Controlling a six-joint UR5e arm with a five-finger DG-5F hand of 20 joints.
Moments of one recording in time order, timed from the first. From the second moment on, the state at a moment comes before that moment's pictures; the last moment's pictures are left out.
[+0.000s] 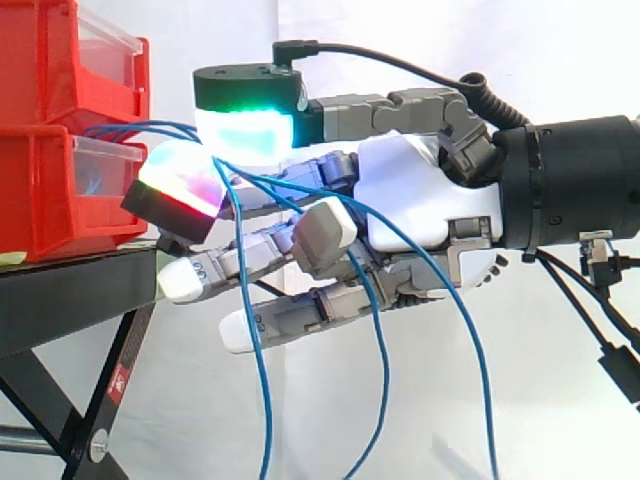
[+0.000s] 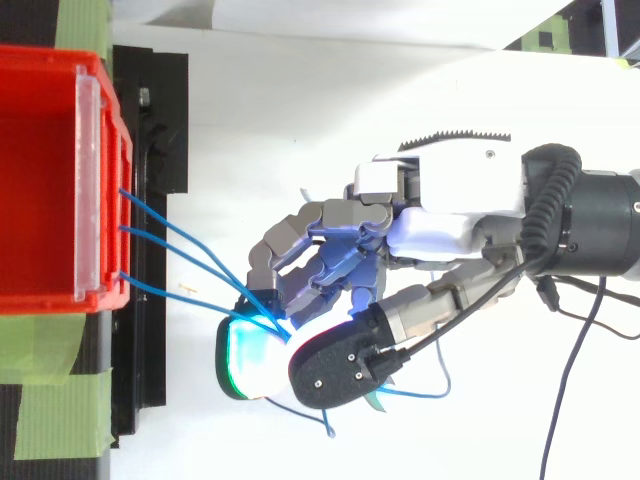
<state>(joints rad) 0.18 -1.97 -1.70 -2.71 -1.39 0.19</state>
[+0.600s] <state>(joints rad) 0.18 -1.97 -1.70 -2.71 -1.39 0.19</state>
